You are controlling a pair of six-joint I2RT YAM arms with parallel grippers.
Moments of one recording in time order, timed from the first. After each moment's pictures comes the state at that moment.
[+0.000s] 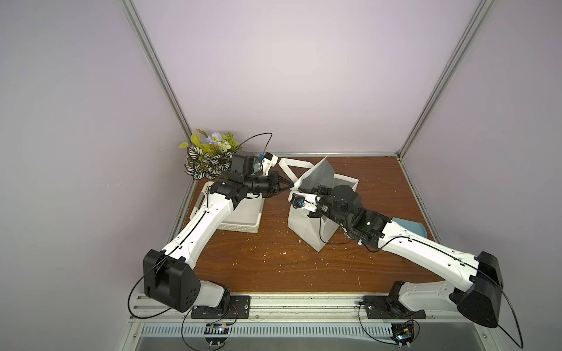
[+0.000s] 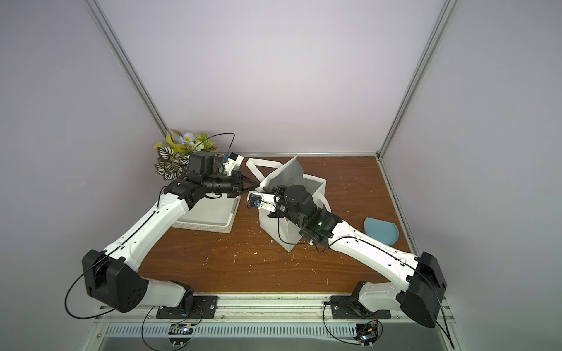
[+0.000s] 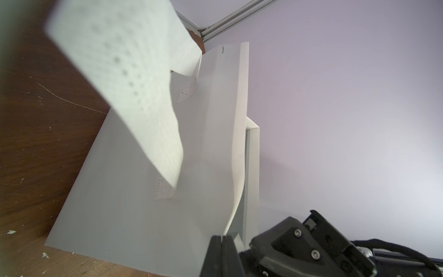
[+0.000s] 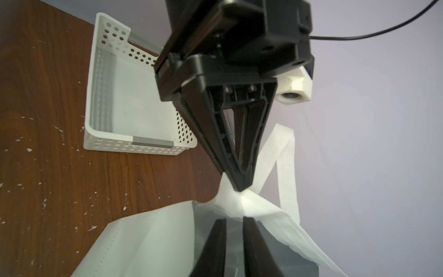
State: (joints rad) left arm -0.34 1.41 1.29 -0.44 0.87 -0.73; right arm 0.93 1.30 1.09 -0.05 0.15 -0.79
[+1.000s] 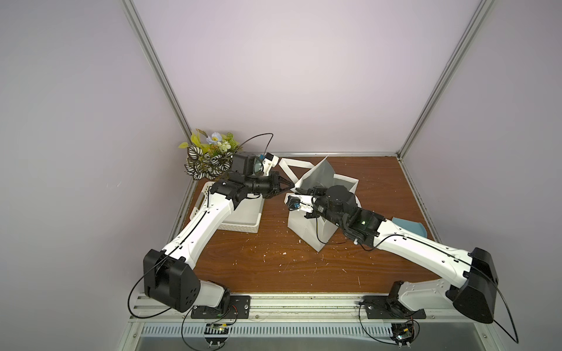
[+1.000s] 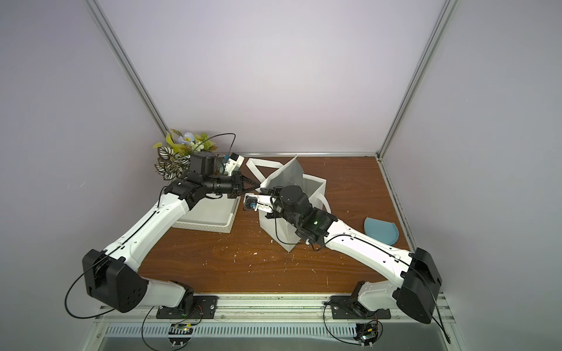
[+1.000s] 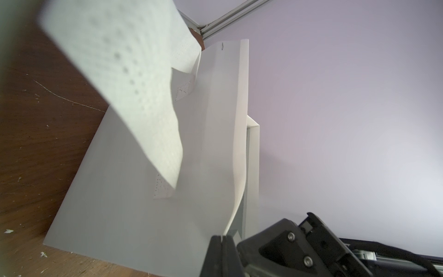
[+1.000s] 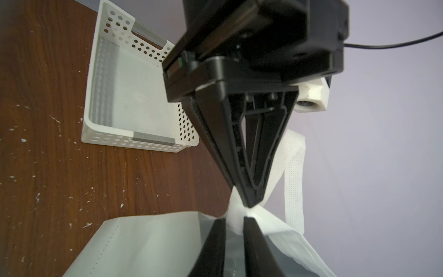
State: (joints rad) left arm -0.34 1.41 1.29 -0.44 0.87 -0.72; right arm 0.95 1.33 1.10 -0.03 0.18 -0.83
